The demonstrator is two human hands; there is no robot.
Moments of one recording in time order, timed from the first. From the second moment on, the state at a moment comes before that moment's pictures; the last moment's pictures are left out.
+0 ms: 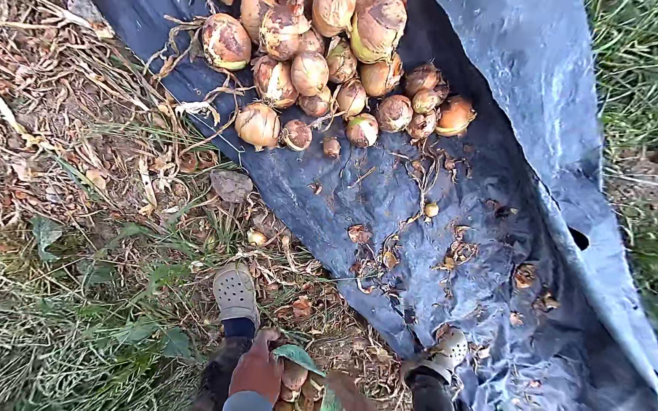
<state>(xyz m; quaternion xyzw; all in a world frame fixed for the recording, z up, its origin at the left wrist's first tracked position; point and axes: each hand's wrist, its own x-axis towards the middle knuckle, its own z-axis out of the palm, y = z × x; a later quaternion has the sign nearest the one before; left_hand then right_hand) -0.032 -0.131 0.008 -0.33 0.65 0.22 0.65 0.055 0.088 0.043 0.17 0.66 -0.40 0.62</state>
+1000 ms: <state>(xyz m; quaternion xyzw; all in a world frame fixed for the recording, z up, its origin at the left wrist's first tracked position) -0.045 -0.131 0.007 -0.33 0.62 0.19 0.69 -0.059 0.080 -0.008 0.09 0.53 -0.43 0.72</state>
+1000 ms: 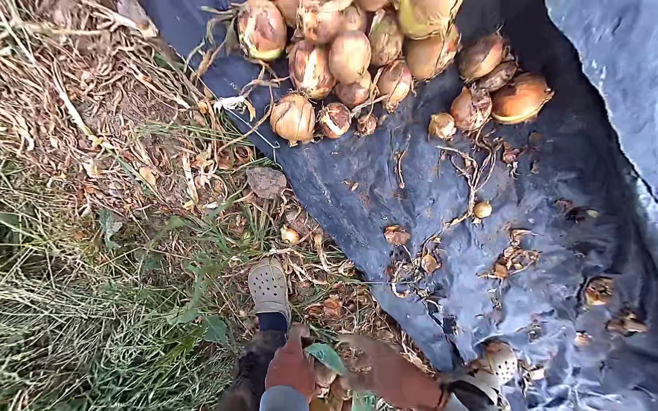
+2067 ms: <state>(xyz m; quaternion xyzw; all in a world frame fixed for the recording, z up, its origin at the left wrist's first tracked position) -0.029 -0.137 -0.002 -0.31 0.67 0.23 0.64 0.015 0.098 0.011 0.24 0.65 -0.41 0.60</state>
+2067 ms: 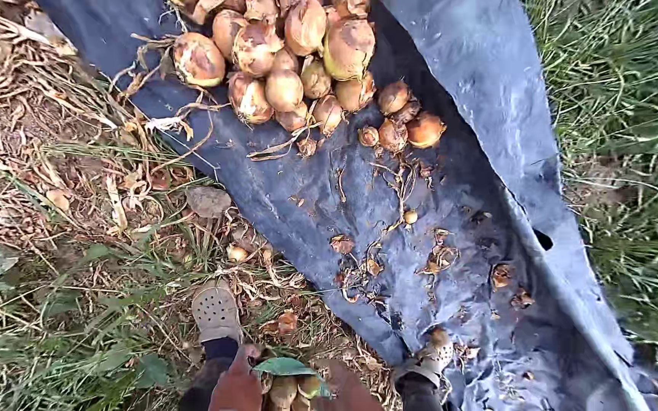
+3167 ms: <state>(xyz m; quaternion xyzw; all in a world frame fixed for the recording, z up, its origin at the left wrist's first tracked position) -0.027 -0.117 0.007 -0.29 0.67 0.20 0.65 -0.071 0.162 0.004 0.04 0.66 -0.62 0.42</state>
